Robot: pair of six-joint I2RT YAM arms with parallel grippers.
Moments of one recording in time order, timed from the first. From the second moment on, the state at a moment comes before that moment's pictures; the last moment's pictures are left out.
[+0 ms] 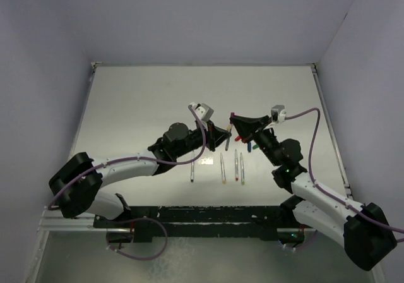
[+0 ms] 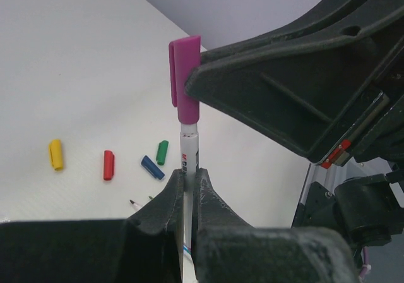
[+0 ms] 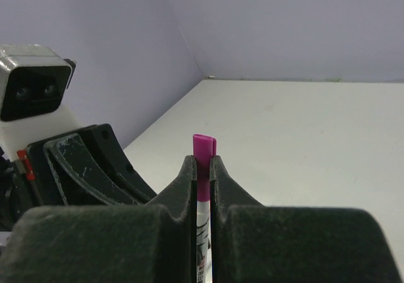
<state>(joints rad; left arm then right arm) -0.92 1.41 0.74 0.64 0.11 -0.44 0.55 0.91 0.35 0.84 -0.08 0.46</state>
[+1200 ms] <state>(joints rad) -0.79 1.39 0.59 0.87 0.29 -0.57 0.55 1.04 0.34 0.95 -0.25 0.58</state>
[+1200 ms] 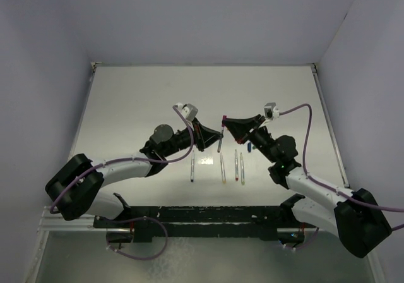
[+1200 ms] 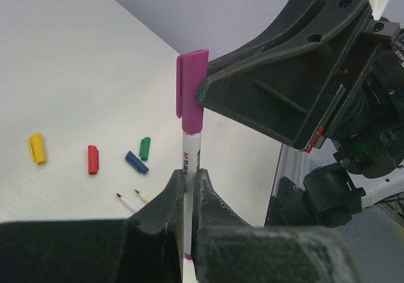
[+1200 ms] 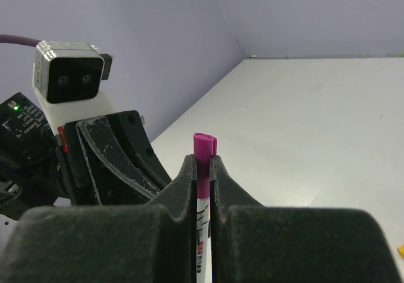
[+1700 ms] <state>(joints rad) -0.77 1.39 0.60 0.84 0.31 -0.56 0.54 1.07 0.35 0.93 -0.25 0.59</state>
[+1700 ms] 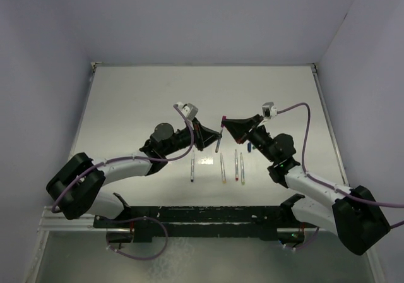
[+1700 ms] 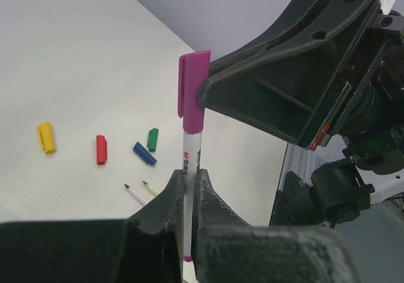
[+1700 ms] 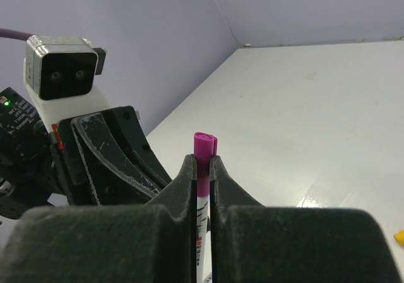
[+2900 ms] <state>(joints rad) -0.72 1.42 0.68 0.71 0.22 -0.48 0.59 1.09 0.58 0.53 -0.06 0.46</state>
